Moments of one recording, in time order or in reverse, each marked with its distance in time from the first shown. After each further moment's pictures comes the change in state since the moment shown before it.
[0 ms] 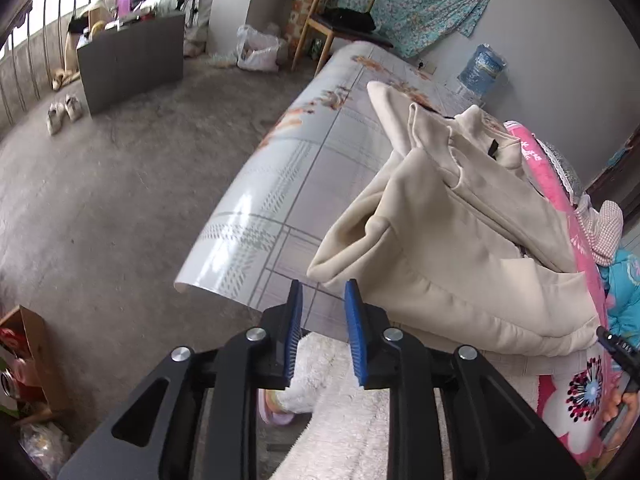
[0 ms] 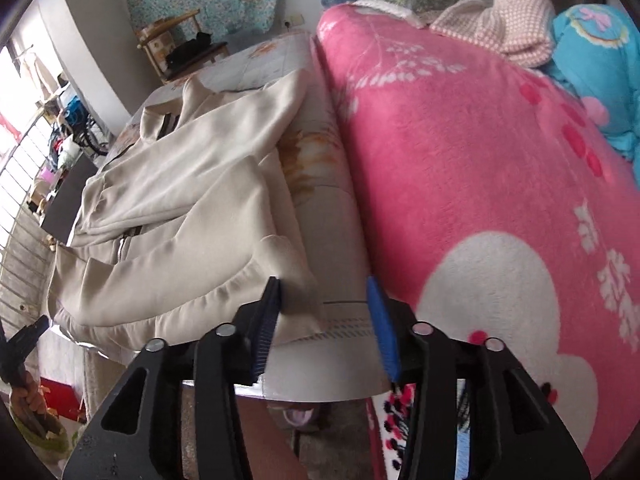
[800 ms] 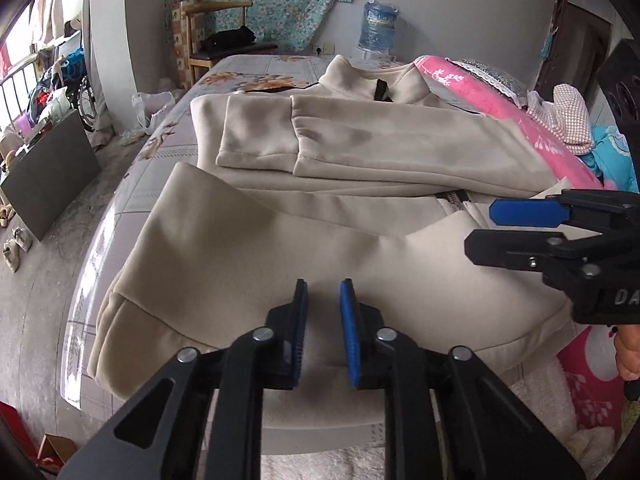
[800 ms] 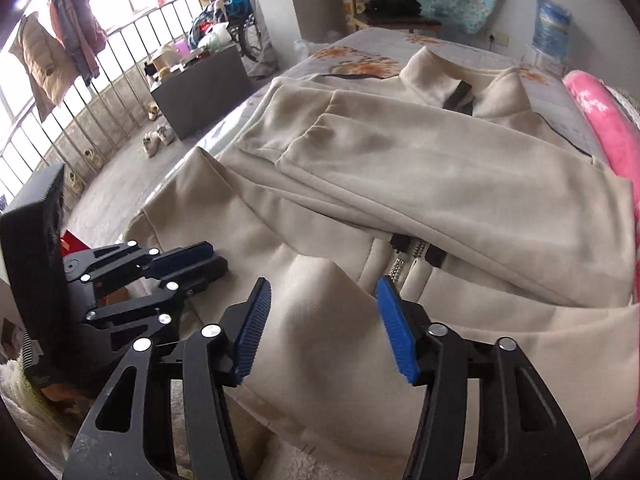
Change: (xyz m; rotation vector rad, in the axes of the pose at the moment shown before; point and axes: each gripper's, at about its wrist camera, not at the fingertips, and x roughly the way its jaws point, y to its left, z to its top) left arm 0.071 -0.131 -0.009 0.414 -0.028 -0.052; right arm 0.071 0.262 -0.013 -0.569 0.102 0.317
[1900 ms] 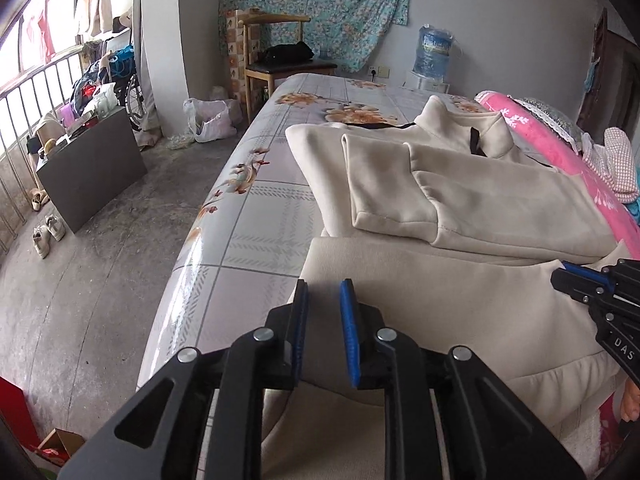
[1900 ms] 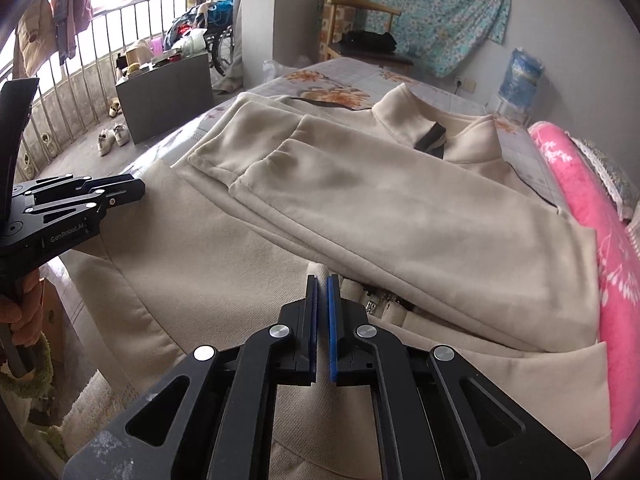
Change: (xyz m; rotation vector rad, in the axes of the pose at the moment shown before) left arm 0.010 0.073 0.036 -0.085 -0.069 0.146; right arm 0.017 0.009 0.011 -0.079 -0.138 -0.216
